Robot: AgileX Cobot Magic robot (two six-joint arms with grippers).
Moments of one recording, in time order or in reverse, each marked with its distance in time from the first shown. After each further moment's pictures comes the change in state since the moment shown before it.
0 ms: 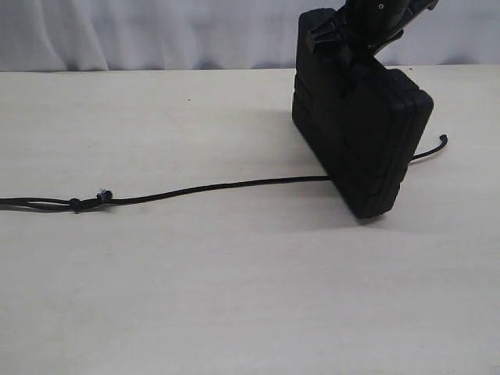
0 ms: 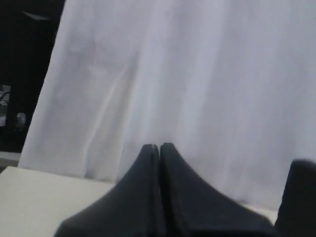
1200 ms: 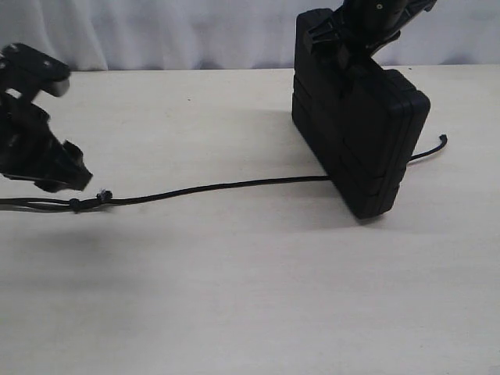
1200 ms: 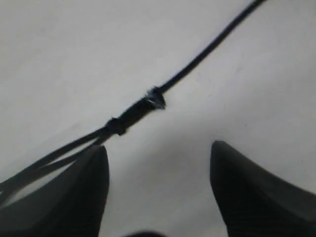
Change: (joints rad) left arm -0.142 1.506 -0.885 0.122 0.757 0.422; right arm 0.000 0.000 0.000 0.016 0.000 -0.010
